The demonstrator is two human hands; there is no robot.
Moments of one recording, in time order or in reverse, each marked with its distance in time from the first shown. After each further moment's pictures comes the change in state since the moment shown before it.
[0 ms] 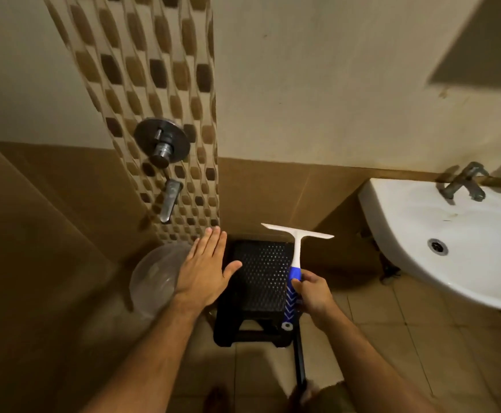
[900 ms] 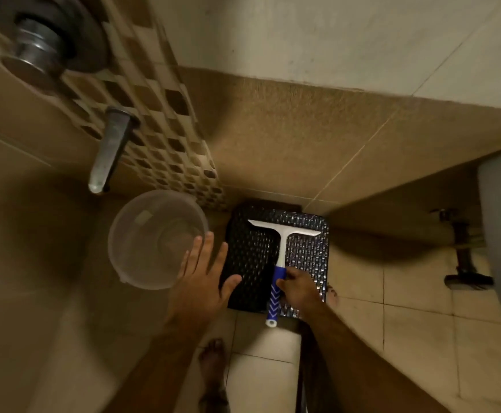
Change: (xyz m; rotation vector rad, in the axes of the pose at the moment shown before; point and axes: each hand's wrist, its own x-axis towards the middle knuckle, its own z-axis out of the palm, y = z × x) left_hand 0.081 0.019 0.192 -0.170 -0.257 -0.204; right_hand 0.280 0.106 0.033 -0.411 -0.210 0.278
